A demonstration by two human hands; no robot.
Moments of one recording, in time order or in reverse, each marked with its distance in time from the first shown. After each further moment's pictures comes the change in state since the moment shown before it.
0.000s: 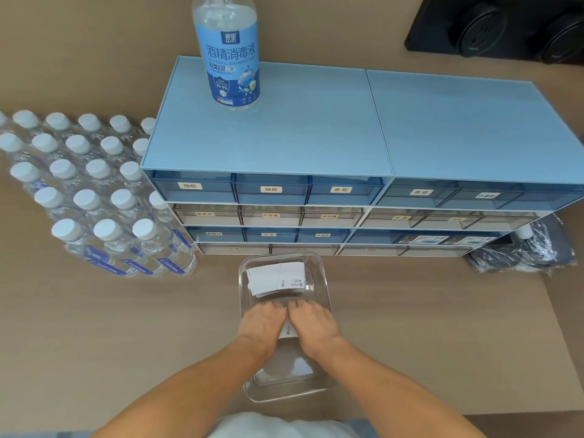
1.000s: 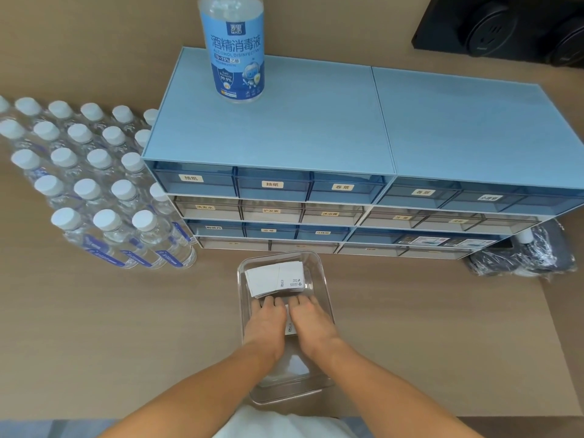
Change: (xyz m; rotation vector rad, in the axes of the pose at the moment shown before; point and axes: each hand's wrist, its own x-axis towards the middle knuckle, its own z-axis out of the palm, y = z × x) left_hand -0.005 0.019 0.011 -0.318 0.057 -0.127; right_hand 0.002 0.003 0.010 0.104 0.020 0.044
